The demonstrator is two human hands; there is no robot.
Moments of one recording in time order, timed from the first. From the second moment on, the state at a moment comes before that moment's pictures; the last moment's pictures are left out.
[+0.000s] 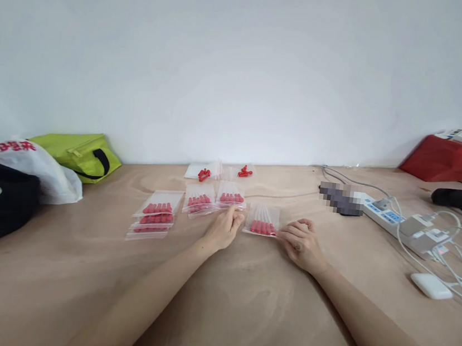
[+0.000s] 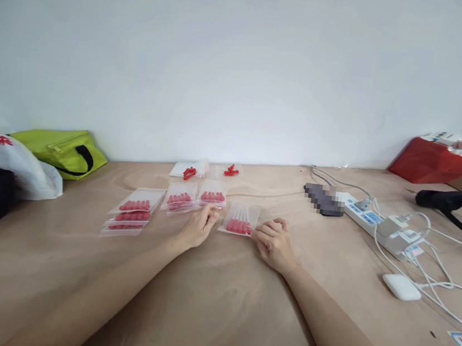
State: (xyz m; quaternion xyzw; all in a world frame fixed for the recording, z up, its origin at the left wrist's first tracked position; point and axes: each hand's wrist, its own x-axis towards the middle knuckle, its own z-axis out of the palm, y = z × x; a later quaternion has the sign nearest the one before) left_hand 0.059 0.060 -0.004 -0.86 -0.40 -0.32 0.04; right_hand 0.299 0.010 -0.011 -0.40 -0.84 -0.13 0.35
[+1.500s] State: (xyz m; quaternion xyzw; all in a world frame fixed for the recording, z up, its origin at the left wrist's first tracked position) left_hand 0.064 0.093 -0.020 -0.90 -0.29 -0.31 -0.06; right_hand 0.290 0.054 -0.017 -0.45 -0.82 -0.26 0.26
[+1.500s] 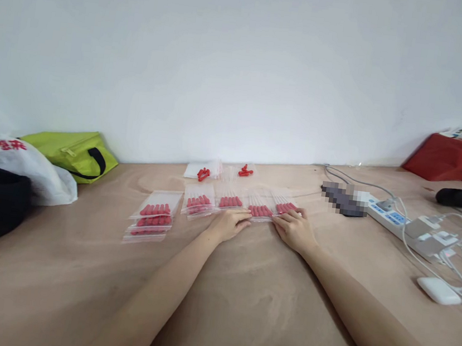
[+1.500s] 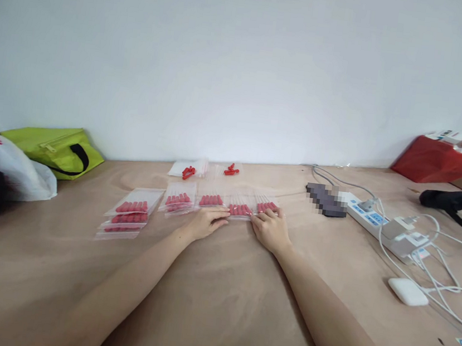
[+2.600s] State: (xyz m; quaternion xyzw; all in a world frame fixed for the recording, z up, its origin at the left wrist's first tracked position) left_hand 0.092 0.080 -0.011 -0.90 -0.18 -0.34 0.19; right_hand 0.274 0.048 -0.014 -0.36 -0.84 -0.28 0.30
